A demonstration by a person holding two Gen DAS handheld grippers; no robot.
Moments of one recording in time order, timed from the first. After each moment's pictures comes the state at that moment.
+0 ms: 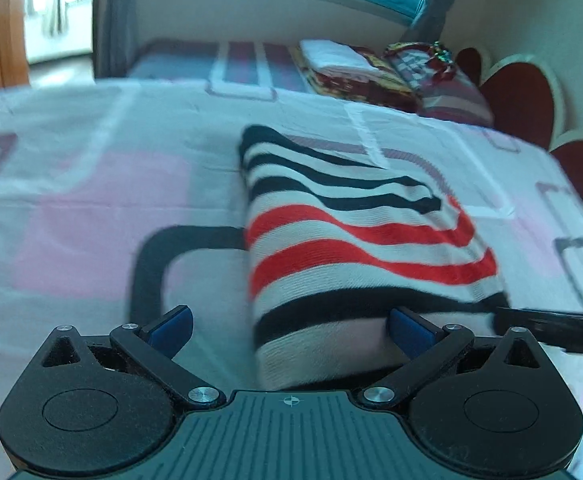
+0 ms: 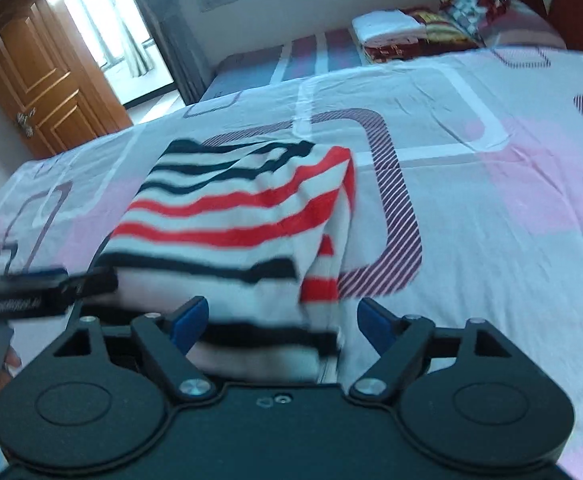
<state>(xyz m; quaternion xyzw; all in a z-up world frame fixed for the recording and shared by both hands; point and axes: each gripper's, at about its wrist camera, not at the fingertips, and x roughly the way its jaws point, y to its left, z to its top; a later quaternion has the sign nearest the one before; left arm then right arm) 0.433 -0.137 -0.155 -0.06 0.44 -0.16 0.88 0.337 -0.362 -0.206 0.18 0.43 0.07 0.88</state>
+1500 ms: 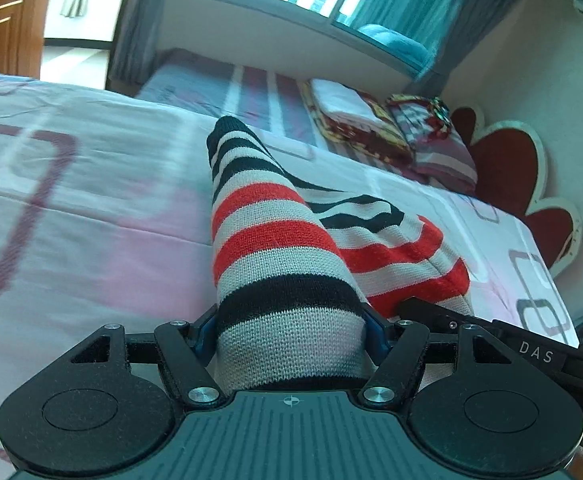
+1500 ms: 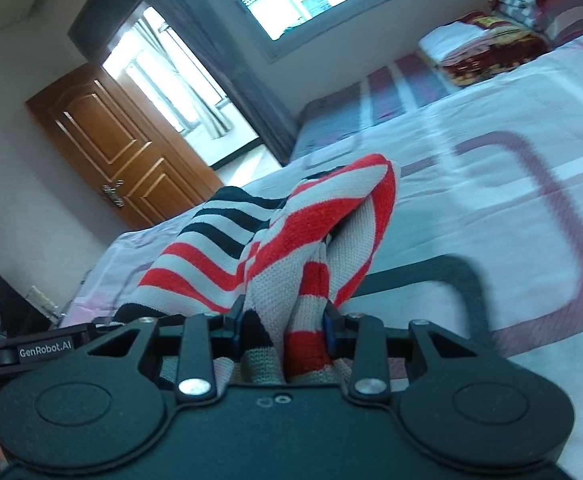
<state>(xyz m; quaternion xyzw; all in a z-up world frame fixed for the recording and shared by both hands) 0.421 -0.005 -0.105 -0.15 0.40 -0.16 0.89 0.371 -0.274 -0.181 0.30 0.33 0.18 0.88</state>
